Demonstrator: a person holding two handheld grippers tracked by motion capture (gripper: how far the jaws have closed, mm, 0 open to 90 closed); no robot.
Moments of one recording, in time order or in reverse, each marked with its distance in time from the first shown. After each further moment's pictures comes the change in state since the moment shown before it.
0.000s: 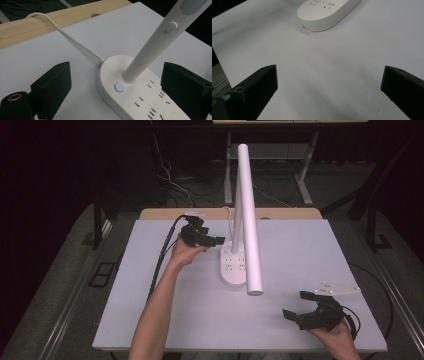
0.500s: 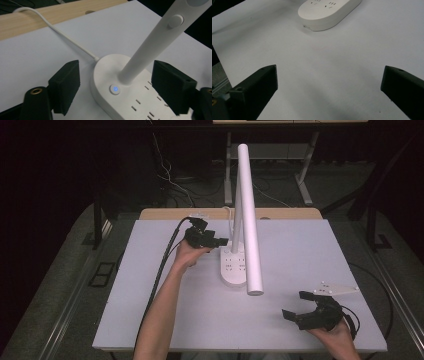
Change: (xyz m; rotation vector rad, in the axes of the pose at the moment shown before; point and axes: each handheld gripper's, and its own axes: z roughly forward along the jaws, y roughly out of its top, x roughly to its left) left arm -0.003 -0.005 0.015 0.023 -0.045 -0.024; right arm 0.000 0.000 0.001 0.005 0.004 -0.010
